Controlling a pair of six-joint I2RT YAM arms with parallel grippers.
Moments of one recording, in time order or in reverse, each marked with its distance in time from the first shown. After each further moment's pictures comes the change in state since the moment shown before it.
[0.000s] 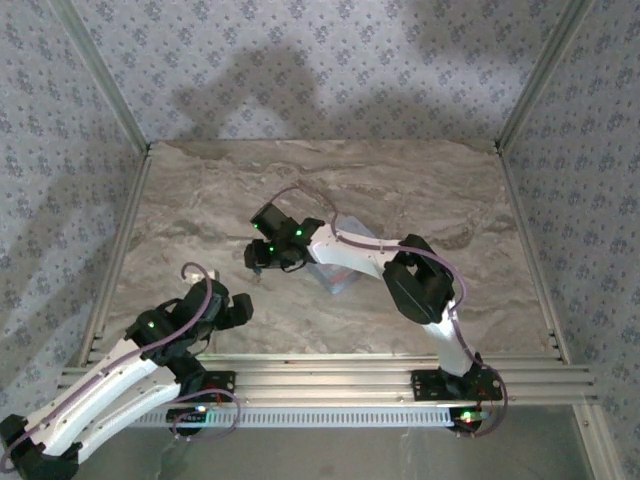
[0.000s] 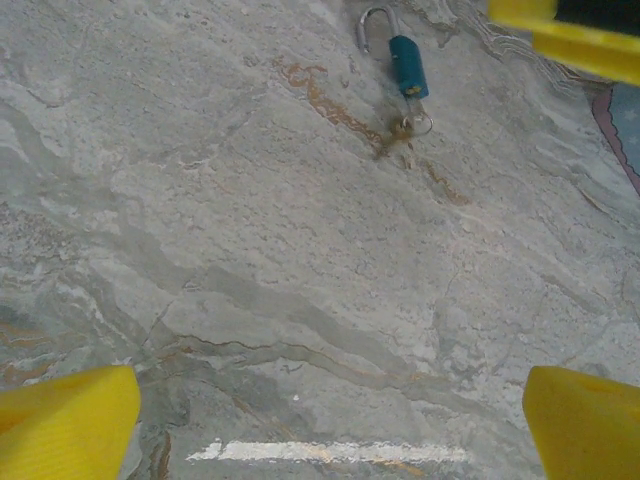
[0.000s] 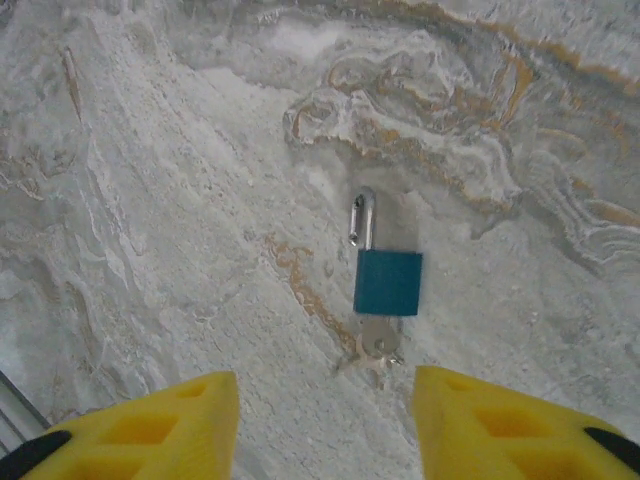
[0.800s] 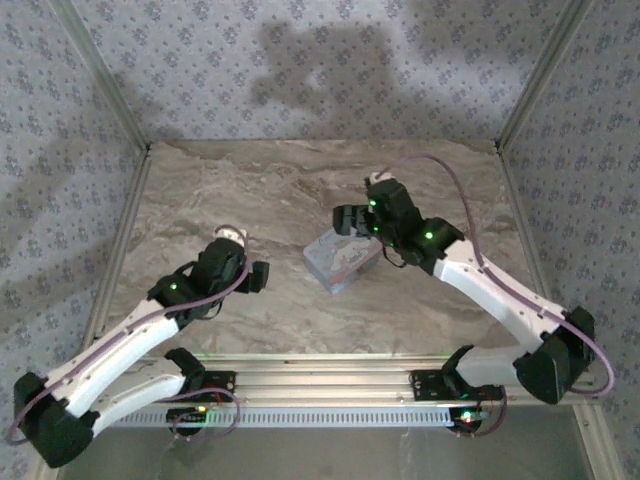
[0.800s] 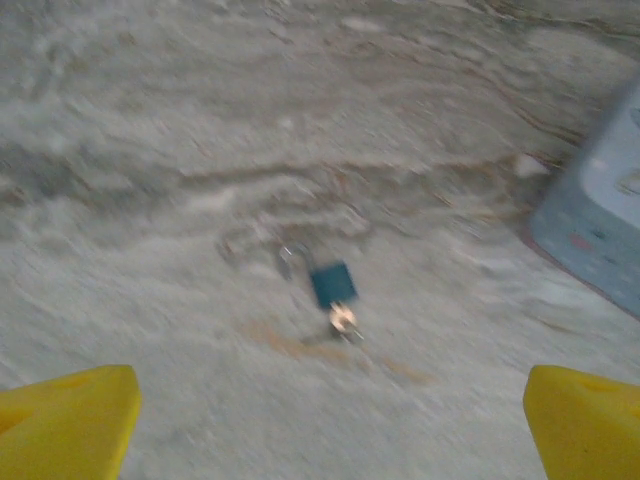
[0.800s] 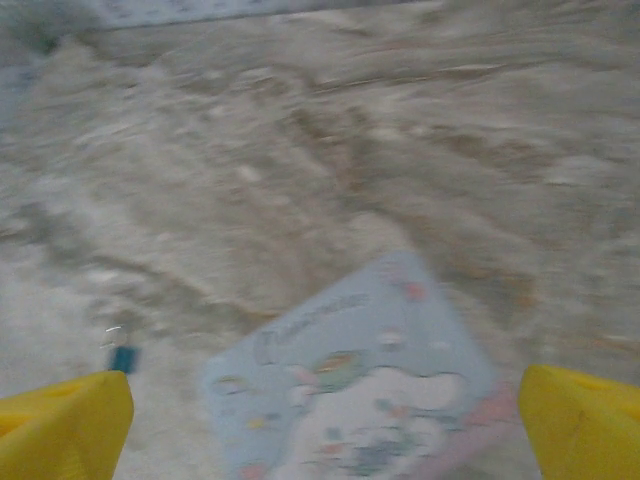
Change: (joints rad) left arm 0.087 0.356 0.212 0.332 -0.100 0.549; right arm -0.293 -0.855 -0.539 -0.054 0.367 -0.305
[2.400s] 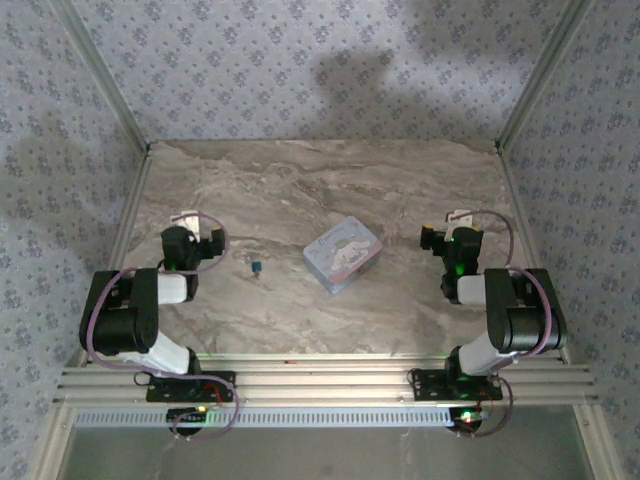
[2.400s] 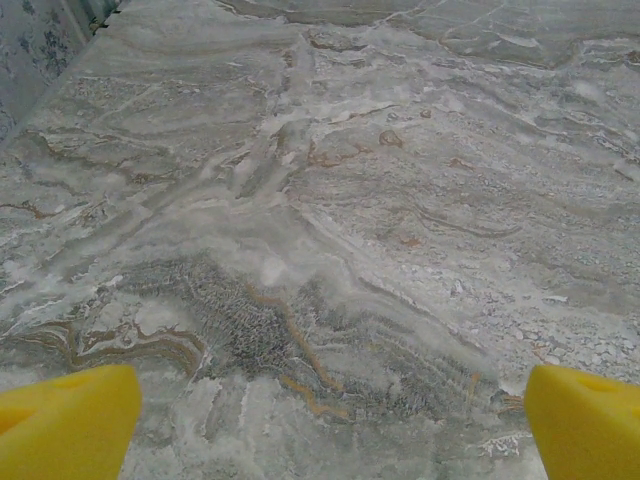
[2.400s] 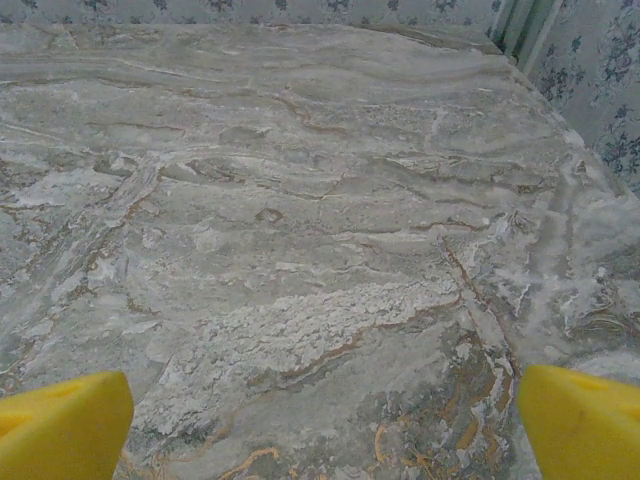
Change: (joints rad) left arm 0.703 0.625 -0.323 1.305 0.345 0.296; right arm -0.692 0.278 -0.776 1.316 -0.088 -0.476
